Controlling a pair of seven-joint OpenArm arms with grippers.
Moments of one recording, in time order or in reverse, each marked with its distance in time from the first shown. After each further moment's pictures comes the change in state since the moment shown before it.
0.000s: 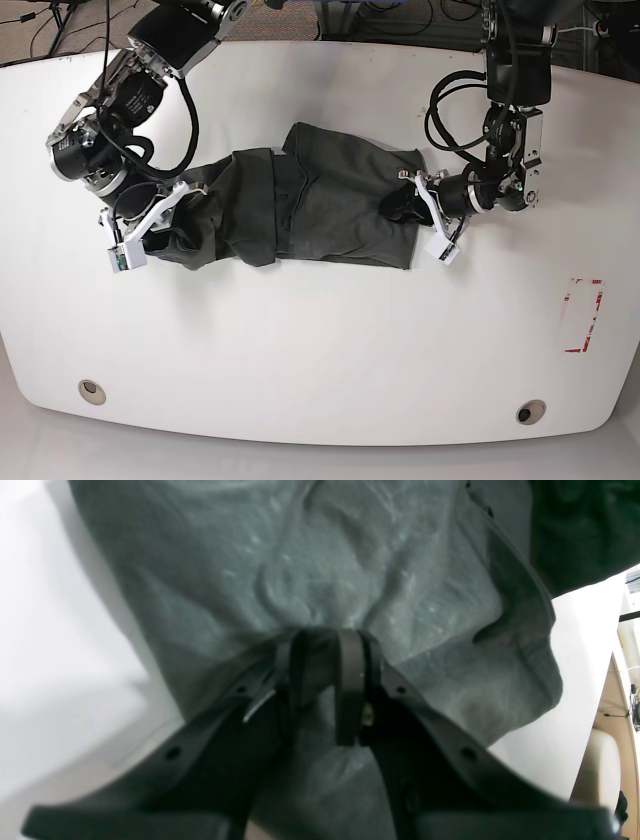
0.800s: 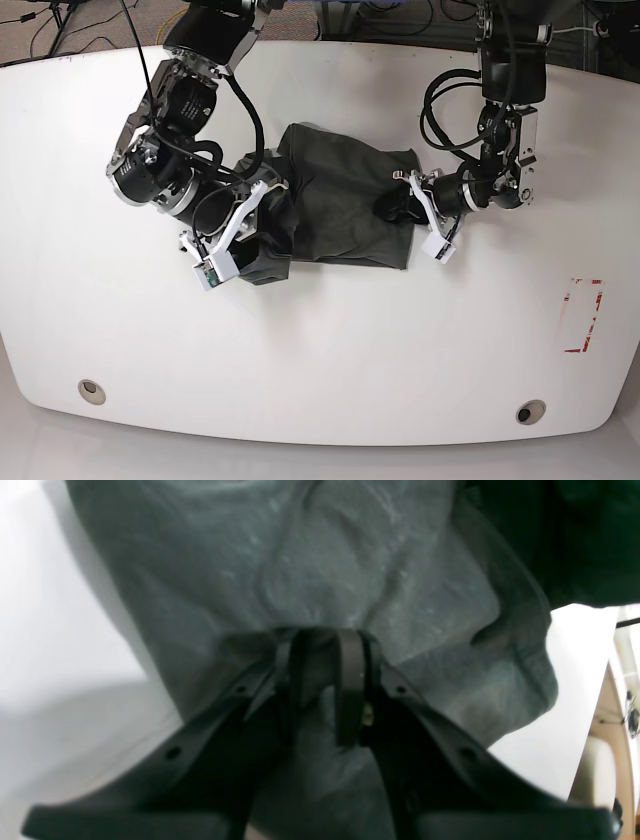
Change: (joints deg) left arm 0.8 1.4 -0.2 0.0 0.2 0.3 -1.0; right arm -0.7 -5.3 -17.0 0.0 -1.0 0.0 4.0
